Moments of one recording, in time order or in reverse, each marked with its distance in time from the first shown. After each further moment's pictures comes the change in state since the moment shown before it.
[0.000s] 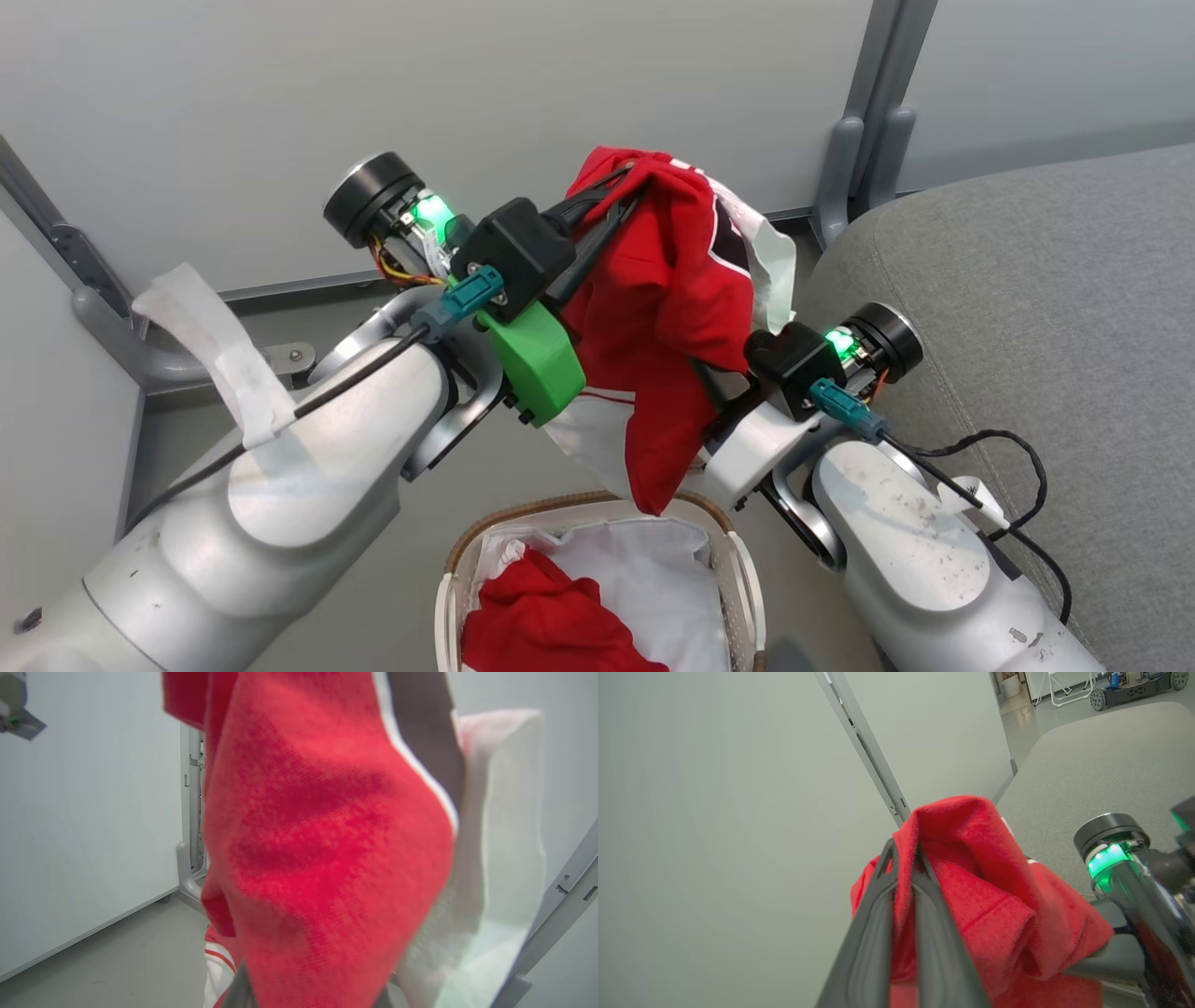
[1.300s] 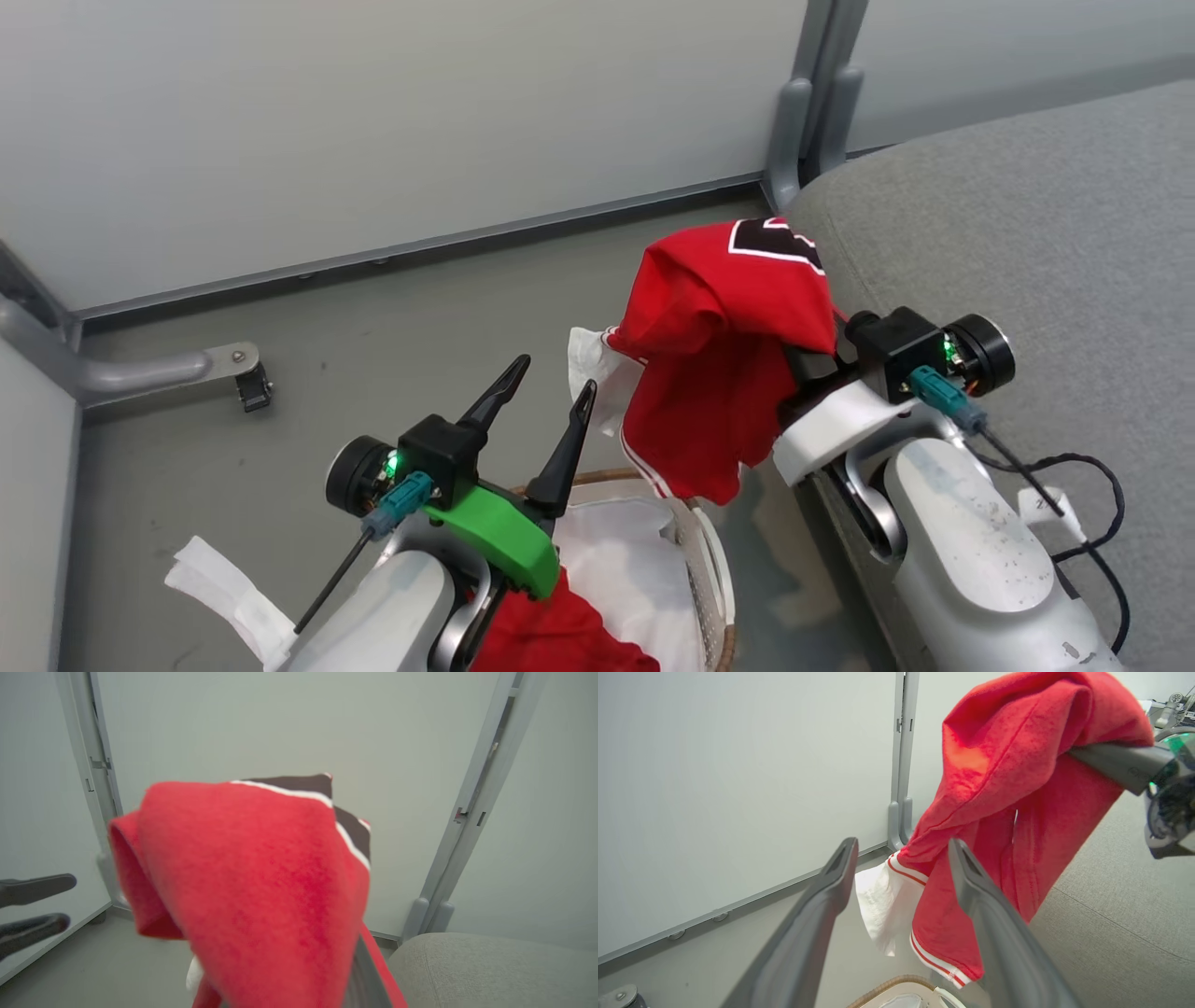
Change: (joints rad) left arm 0.490 -0.152 0.238 0.163 -0.043 0.035 -0.221; right arm 0.082 0.000 -0.216 -0.046 -0.024 0.000 0.000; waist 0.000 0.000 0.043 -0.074
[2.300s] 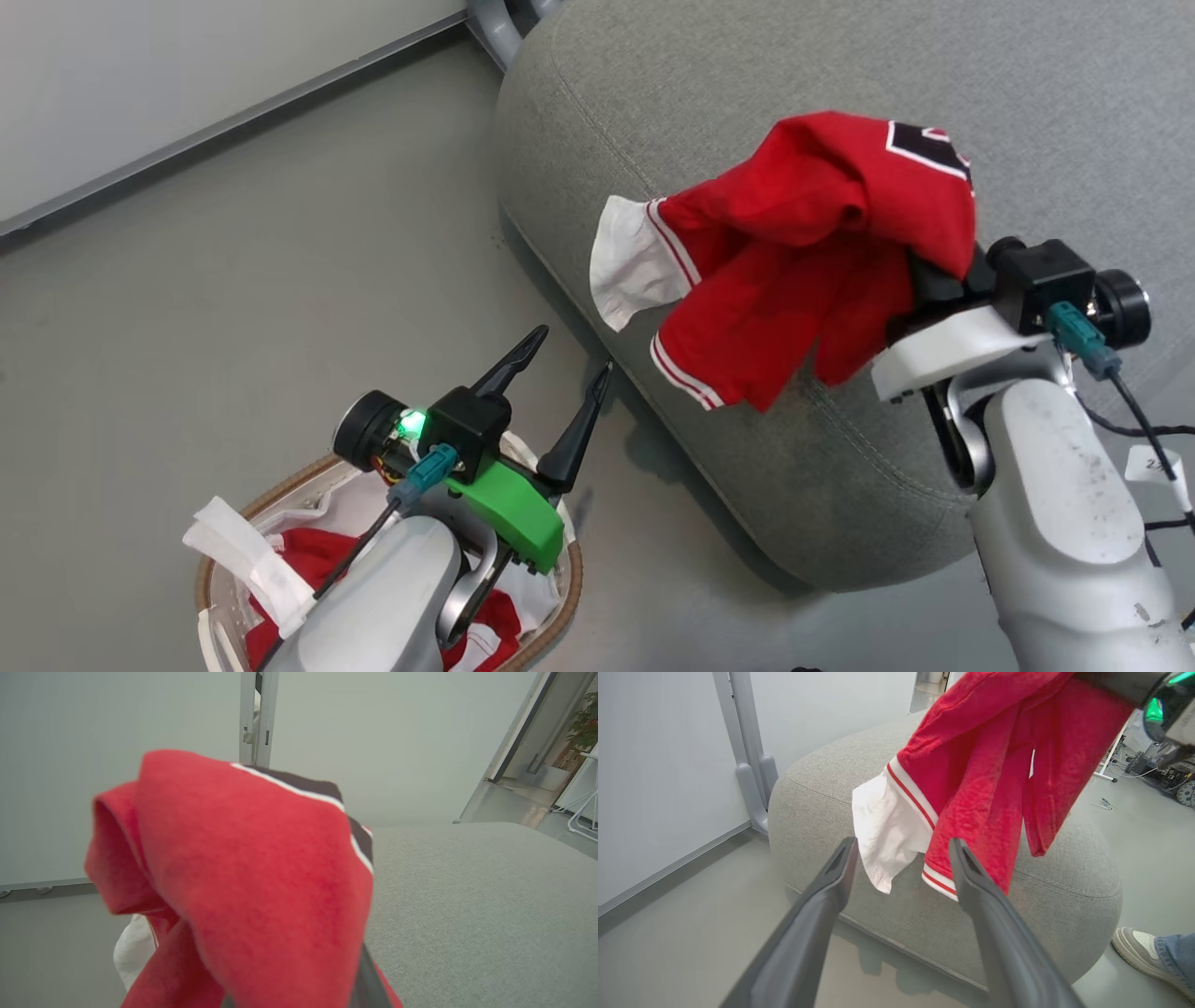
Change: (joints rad) left arm -0.065 -0.033 0.029 0.066 0.146 -0.075 0.000; right arm -0.035 -0.001 -0.250 -0.037 -0.059 0.000 0.000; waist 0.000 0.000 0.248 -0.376
